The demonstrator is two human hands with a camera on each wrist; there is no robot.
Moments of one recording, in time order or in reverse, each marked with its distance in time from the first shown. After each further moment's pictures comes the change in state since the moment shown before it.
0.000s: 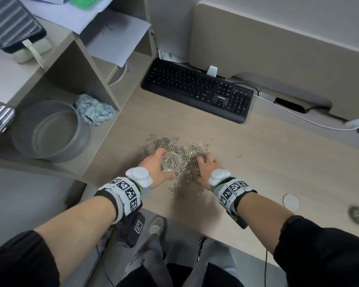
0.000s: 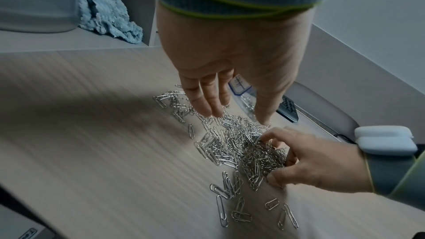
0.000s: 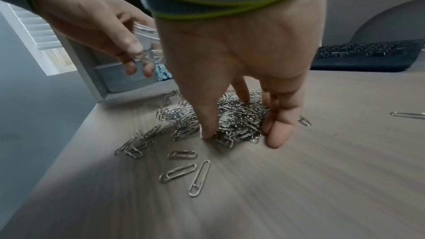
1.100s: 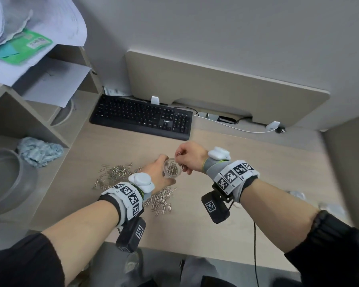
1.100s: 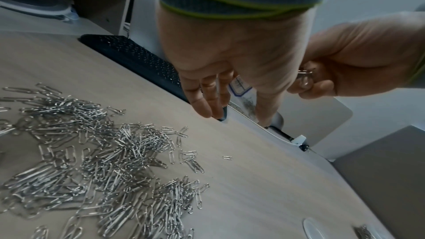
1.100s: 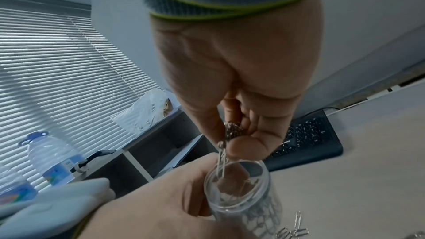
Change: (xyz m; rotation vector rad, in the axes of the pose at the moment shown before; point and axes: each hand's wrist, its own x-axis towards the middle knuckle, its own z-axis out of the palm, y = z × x) left_hand 0.013 0.158 0.010 0.030 -0.088 0.256; right_hand -0.094 0.080 -0.142 0.868 0.165 0.012
